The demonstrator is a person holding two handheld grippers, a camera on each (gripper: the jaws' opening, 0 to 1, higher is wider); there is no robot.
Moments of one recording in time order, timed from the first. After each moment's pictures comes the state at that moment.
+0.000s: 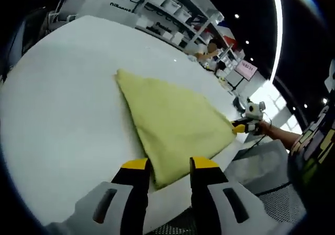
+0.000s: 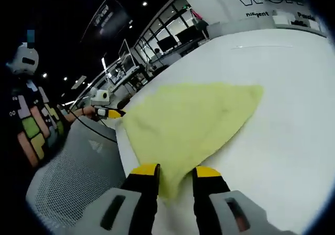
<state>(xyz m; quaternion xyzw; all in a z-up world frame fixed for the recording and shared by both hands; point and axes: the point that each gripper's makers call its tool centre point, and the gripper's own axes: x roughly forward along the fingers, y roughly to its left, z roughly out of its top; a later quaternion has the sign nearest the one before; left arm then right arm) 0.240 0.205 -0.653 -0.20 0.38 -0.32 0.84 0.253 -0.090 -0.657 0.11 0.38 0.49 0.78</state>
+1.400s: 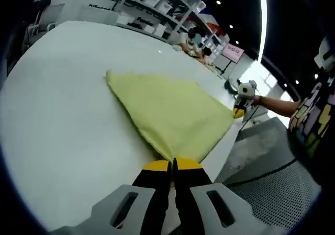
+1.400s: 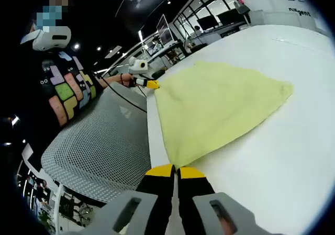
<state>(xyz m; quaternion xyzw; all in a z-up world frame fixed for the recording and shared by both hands) 0.236 0.207 -0.661 -0.06 0.39 -0.40 0.83 0.211 -0.116 -0.659 -0.01 0.40 0.62 0.67</state>
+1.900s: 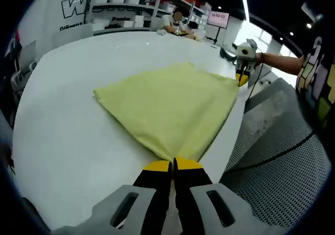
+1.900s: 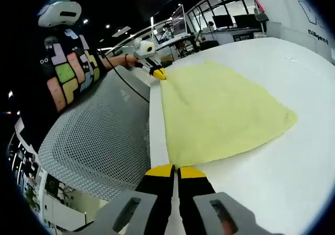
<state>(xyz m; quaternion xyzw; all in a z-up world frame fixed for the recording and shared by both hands) 0.241 0.210 -0.658 0.05 0.38 -0.41 0.82 0.209 -0.108 -0.646 -0.07 0.38 0.64 0.66</state>
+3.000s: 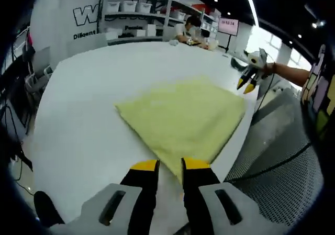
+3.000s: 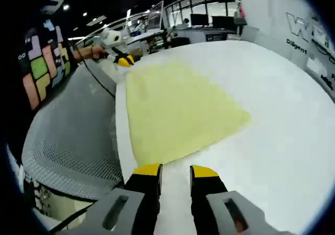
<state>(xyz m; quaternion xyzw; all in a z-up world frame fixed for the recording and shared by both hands) 0.258 0.234 -0.601 0.02 0.32 -0.33 0.89 0.265 -0.140 -0.628 -0.15 0.34 0.48 0.80</state>
